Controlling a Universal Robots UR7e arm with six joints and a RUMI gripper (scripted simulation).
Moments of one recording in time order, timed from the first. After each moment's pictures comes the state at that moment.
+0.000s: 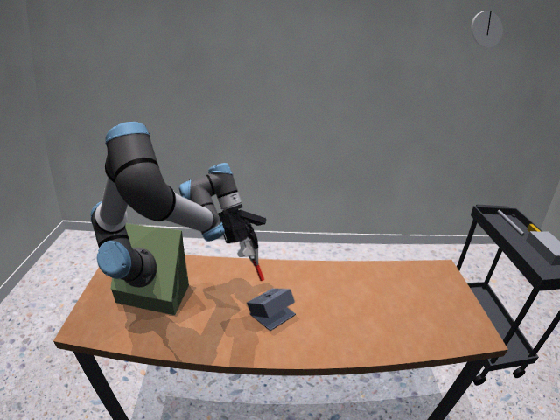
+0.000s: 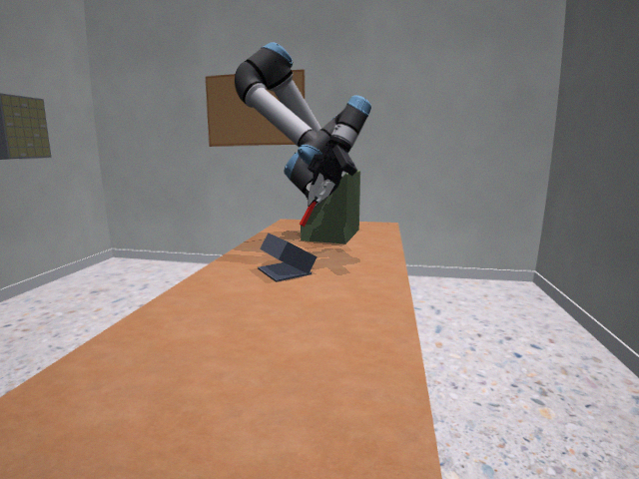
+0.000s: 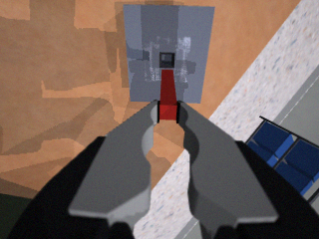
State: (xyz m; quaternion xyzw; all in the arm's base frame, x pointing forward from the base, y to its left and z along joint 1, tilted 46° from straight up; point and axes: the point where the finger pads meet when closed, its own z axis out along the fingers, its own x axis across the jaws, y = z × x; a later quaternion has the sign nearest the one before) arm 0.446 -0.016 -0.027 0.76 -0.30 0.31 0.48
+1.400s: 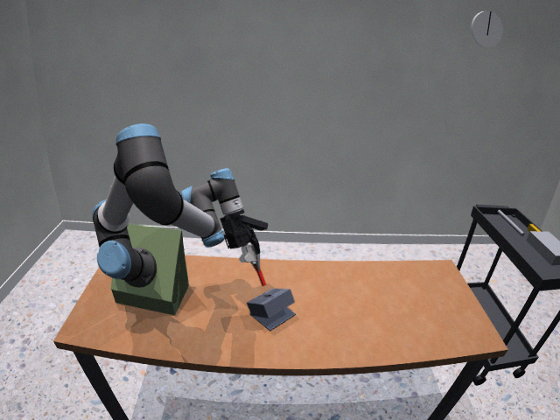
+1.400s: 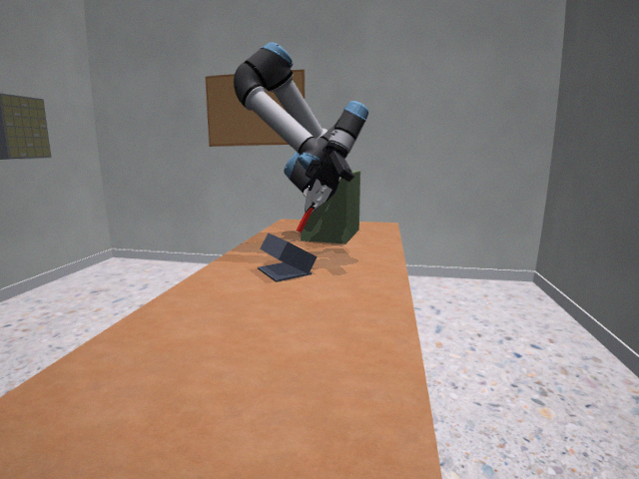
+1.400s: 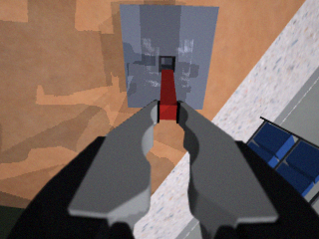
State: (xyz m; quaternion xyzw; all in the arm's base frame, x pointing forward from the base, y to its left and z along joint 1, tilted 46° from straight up) arm 0.450 -0.034 -0.033 0.76 -0.30 0.31 0.48
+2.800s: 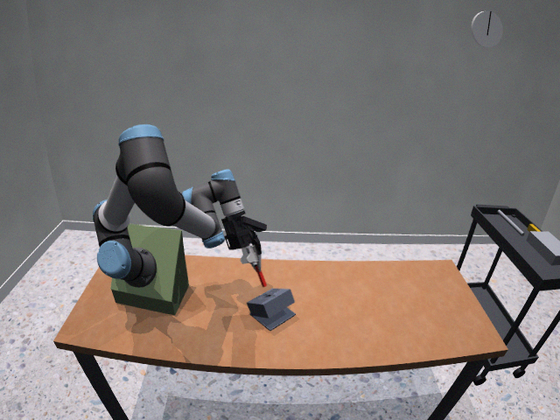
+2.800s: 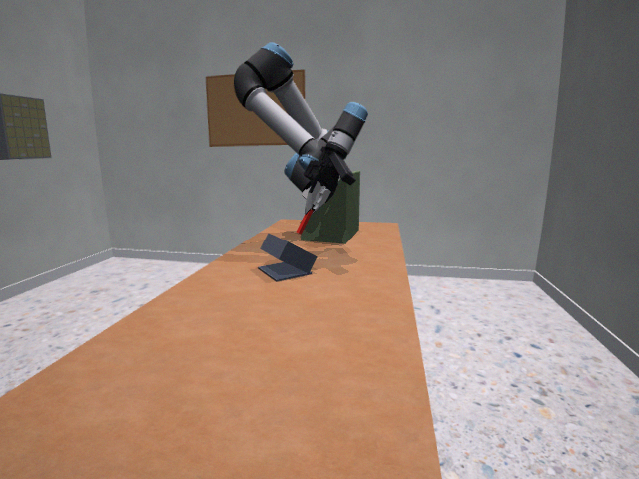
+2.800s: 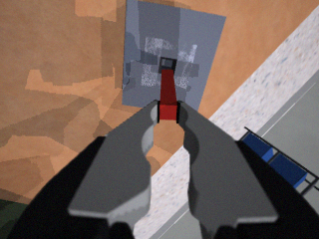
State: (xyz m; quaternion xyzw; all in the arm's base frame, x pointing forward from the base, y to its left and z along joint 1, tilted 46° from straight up) arm 0.451 -0.037 -0.036 0.78 -0.24 0.28 0.50
